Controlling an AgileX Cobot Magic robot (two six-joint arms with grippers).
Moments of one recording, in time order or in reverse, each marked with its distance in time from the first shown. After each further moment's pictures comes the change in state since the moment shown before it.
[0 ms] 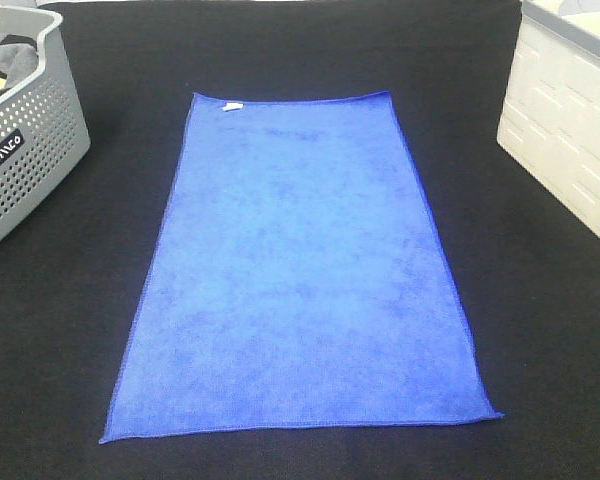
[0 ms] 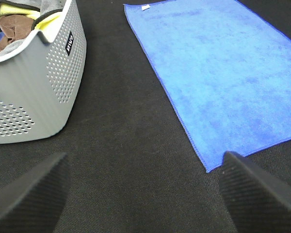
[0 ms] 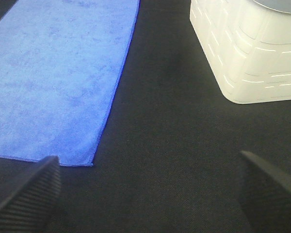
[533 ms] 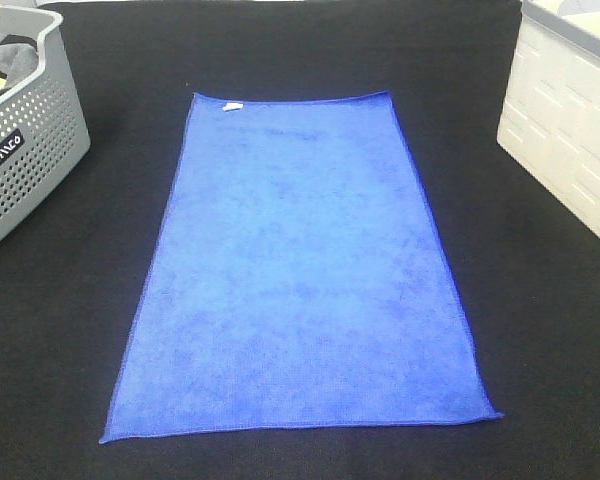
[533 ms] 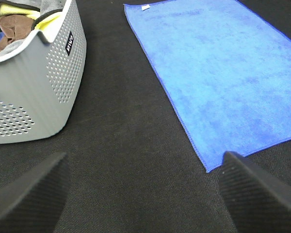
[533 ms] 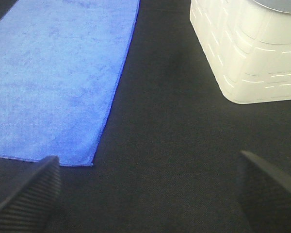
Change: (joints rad) left arm 0.000 0.000 0.000 0.000 0.000 0.000; right arm 0.000 0.000 0.000 0.000 0.000 0.000
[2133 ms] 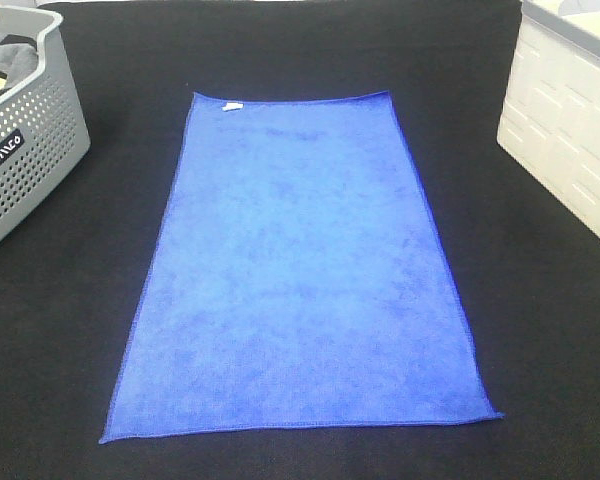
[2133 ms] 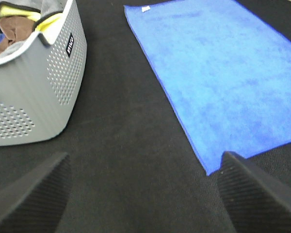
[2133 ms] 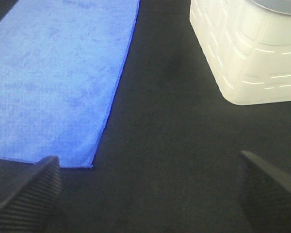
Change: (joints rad) left arm 0.000 0.005 -0.005 -0.004 -0.018 -0.002; right arm 0.000 0.002 -0.001 0.000 -0.013 0.000
